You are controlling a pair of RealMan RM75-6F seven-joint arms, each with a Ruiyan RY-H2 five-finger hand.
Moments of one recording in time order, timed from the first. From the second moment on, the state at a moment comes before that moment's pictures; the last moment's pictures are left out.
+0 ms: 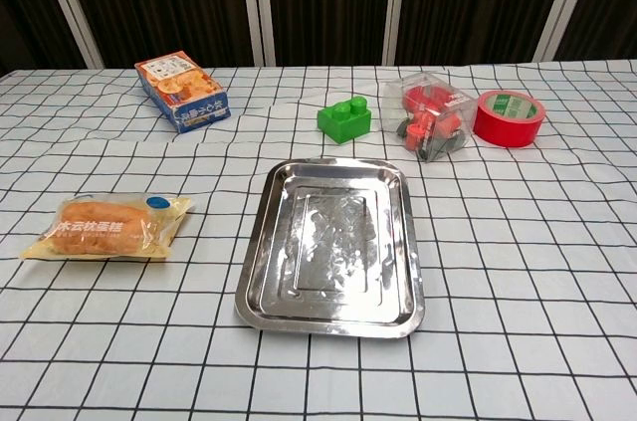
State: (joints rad) left arm 0.05 -1.14 0.15 -1.61 1.95 1.67 0.21; right arm -0.26 -1.02 -0.15 -1.60 -1.86 1.80 -0.01
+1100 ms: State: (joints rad) left arm -0.36 -1.57 -0.17 -1.55 1.29 1.03 0.69; right arm -0.14 -0.94 -0.07 -1.64 -1.62 1.58 0.20
